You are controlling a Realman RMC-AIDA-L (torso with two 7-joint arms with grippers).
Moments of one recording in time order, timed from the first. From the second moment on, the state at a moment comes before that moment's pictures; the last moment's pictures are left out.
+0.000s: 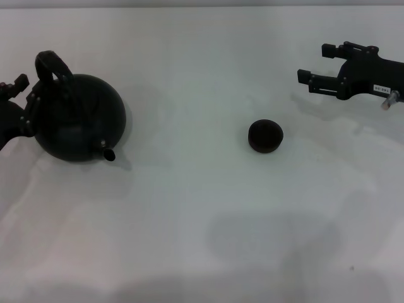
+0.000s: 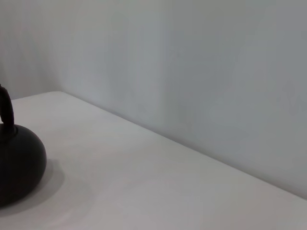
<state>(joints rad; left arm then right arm) -0.24 -2.08 0.94 0.29 -2.12 -1.21 2.63 0.44 2.00 -1.07 -0.58 1.57 1.10 -1.92</state>
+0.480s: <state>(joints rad) -0.21 -2.08 0.94 0.28 -2.17 -1.30 2.65 0.42 2.00 -0.99 -0.59 1.57 1.16 -1.93</state>
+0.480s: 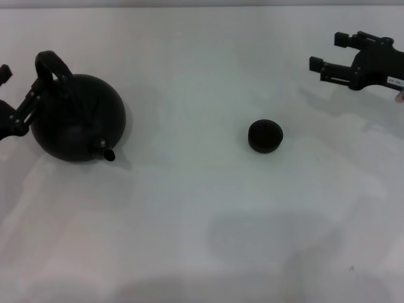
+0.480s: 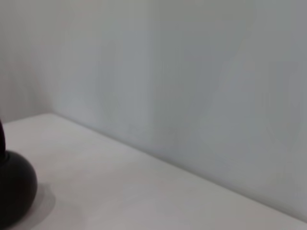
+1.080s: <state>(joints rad) -0.12 -2.08 0.94 0.28 -2.23 -1.40 2.65 0.31 2.00 -0.72 -0.56 1.57 1.37 -2.02</state>
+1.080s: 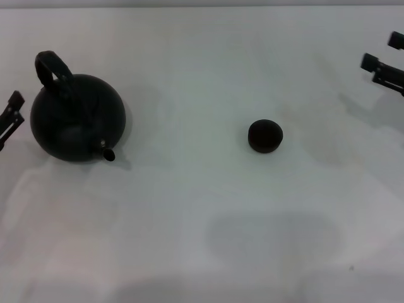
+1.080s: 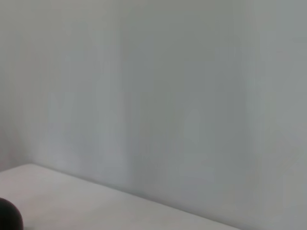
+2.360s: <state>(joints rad) -0.03 -2.08 0.94 0.10 -2.64 -1.53 2.67 0.25 1.99 -0.06 -0.22 1.59 1.21 -2.47</state>
